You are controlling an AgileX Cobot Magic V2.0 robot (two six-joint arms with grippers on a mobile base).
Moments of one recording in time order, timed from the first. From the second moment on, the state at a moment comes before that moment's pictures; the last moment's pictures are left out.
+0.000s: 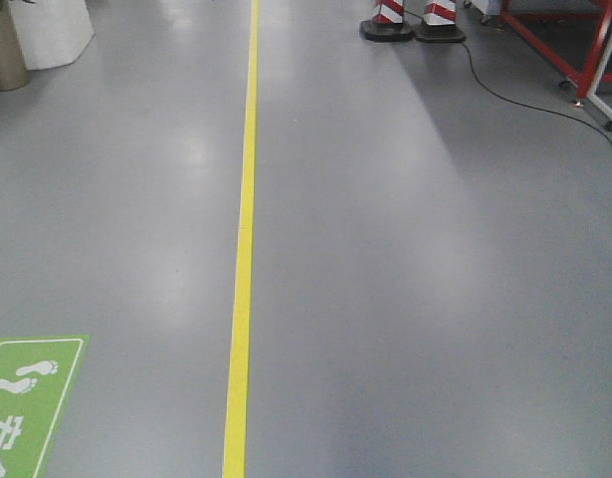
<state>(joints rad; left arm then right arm) -0.35 0.20 -0.42 0.29 0.74 -0.10 0.01 0.20 -0.43 0.10 0.84 -0.07</state>
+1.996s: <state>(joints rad) -0.35 0.20 -0.42 0.29 0.74 -0.10 0.01 0.20 -0.43 0.10 0.84 -0.07</state>
